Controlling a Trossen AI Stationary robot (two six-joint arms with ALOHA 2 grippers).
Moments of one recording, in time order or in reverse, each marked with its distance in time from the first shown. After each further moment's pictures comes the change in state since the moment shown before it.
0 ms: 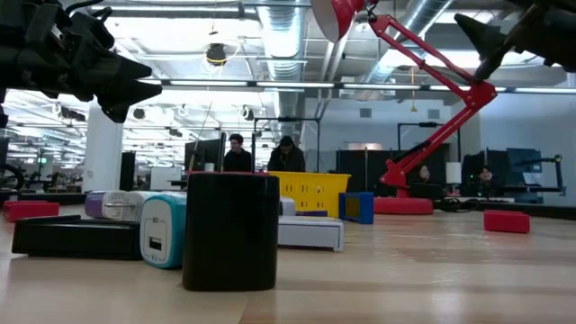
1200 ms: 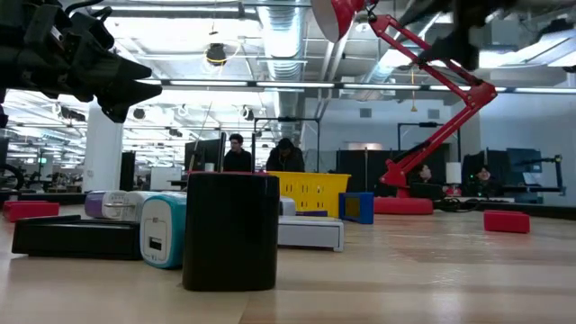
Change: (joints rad) left arm 0.000 0.000 0.000 -0.004 0.001 0.013; right arm 0.190 0.926 0.844 -1.120 0.237 0.513
